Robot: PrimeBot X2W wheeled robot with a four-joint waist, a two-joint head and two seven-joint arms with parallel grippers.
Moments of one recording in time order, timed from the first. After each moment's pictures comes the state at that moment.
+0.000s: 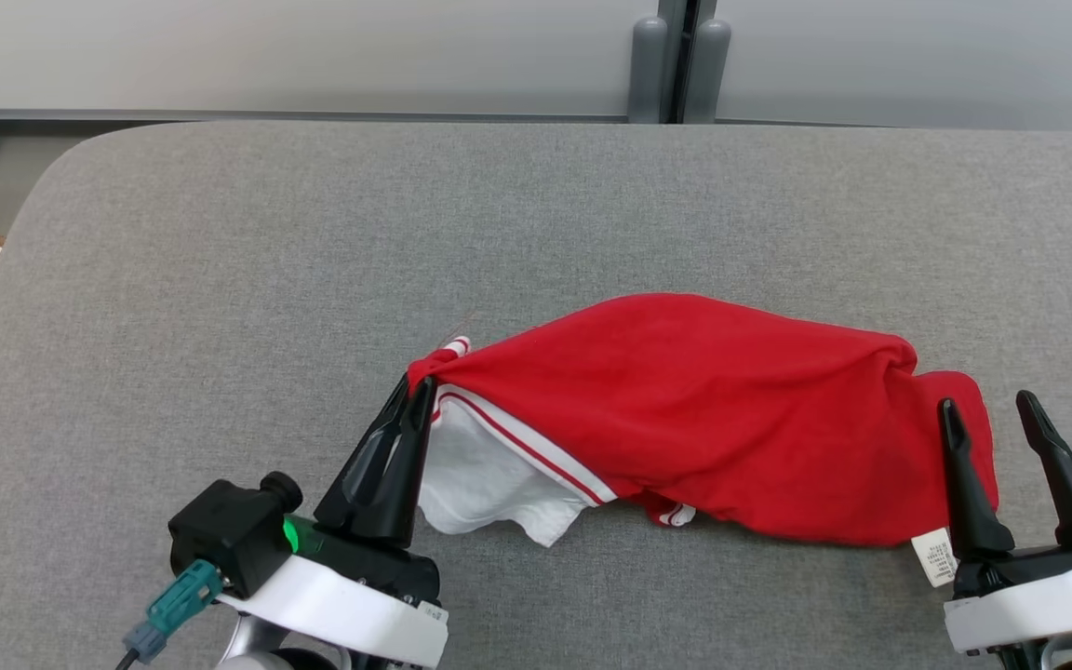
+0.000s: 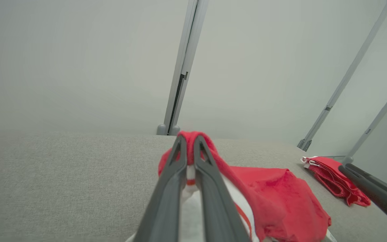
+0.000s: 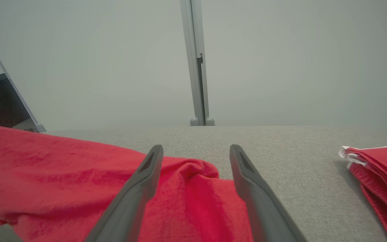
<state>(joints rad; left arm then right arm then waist) -0.05 0.14 -0.36 -0.23 -0.46 0.03 -0.04 0.04 -0.18 0.02 -0.07 0.28 0.13 -0.08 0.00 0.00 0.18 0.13</state>
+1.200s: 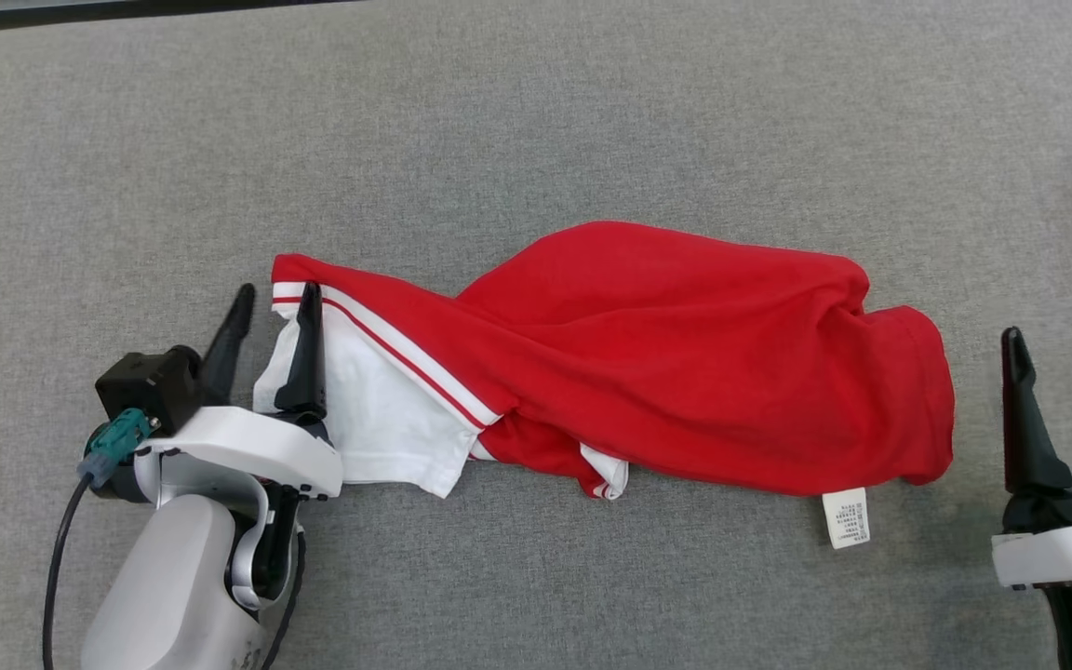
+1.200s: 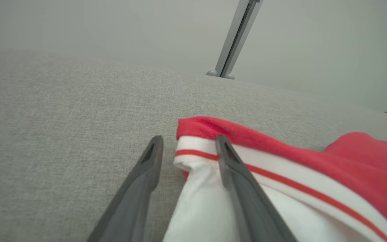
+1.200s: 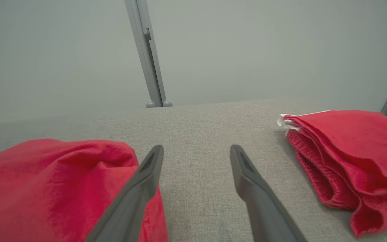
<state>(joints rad) -0.40 0.14 -0.24 0.43 -0.50 0.00 -0.22 -0.06 -0.21 -0.04 -0.05 0.31 0.13 -0.11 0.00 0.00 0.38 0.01</state>
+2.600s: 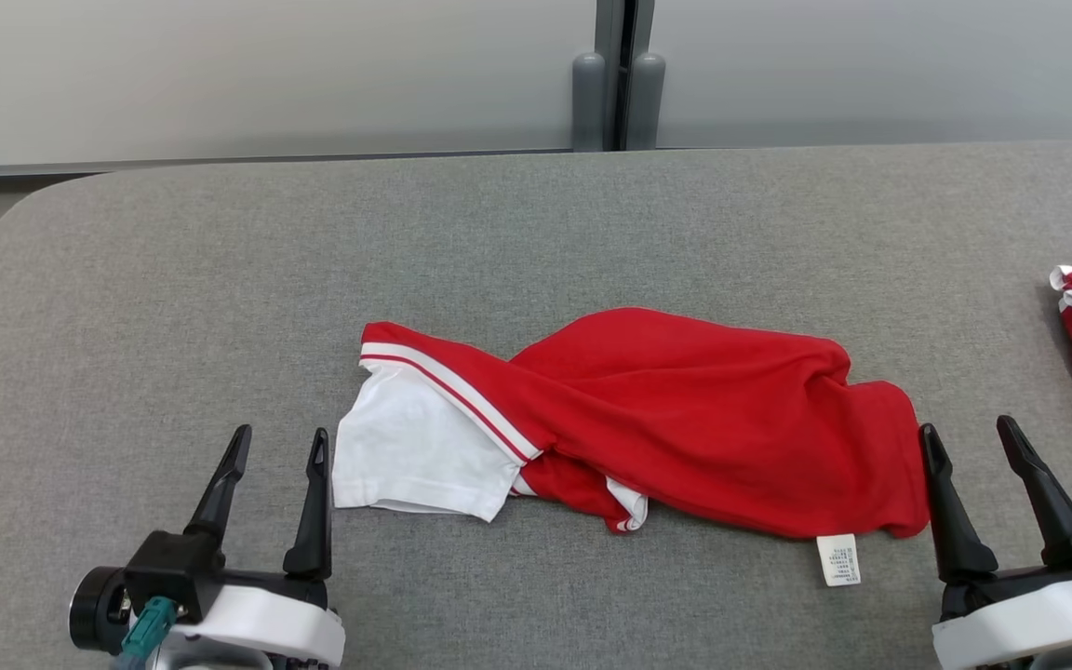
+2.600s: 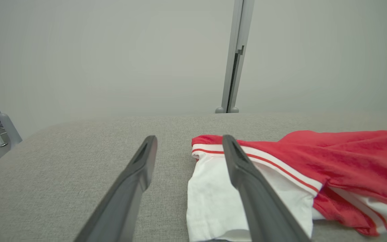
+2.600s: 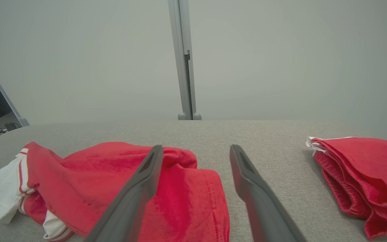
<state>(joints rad) -0.03 0.14 -0.17 0.14 -0.25 0.04 -0.26 0.07 -0.17 0.03 -0.07 0.25 0.13 -0.04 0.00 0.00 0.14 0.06</state>
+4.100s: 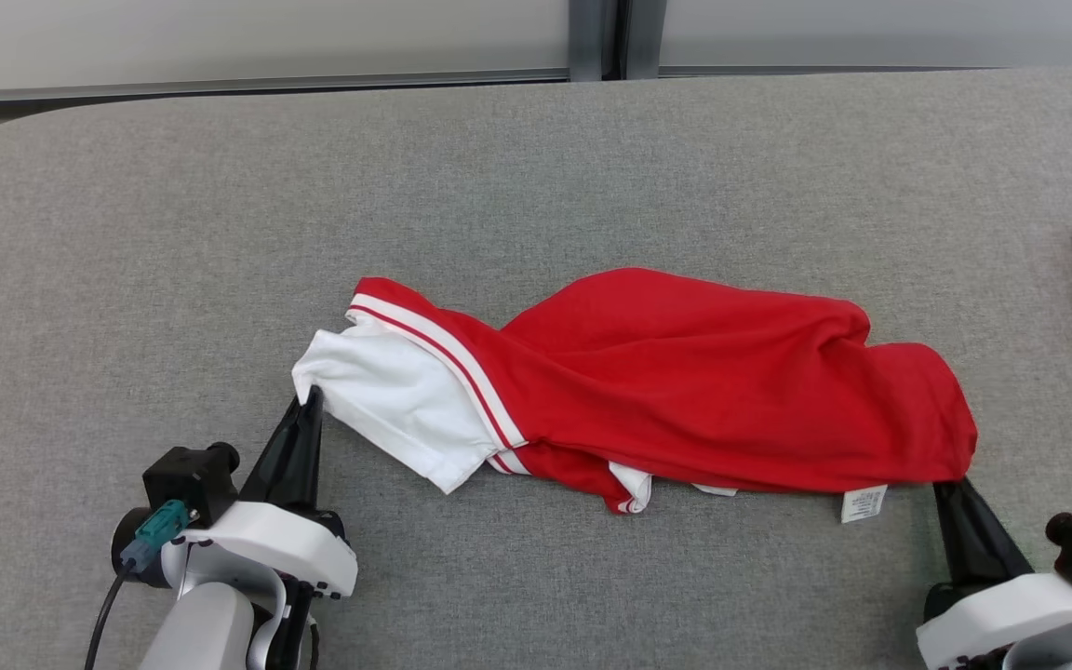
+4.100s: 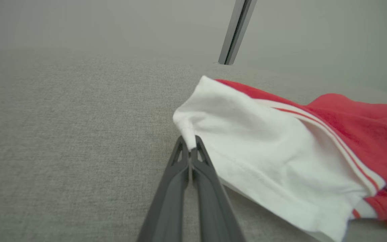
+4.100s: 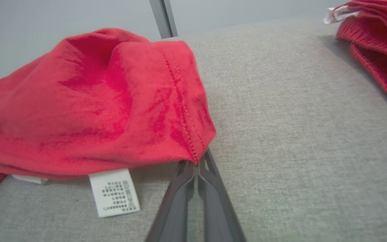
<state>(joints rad) -0.28 0.09 -0.18 0.52 -0.36 -0.10 -0.26 -0.05 -0.22 0.11 0.33 0.39 0.13 -0.16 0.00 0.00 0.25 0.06</state>
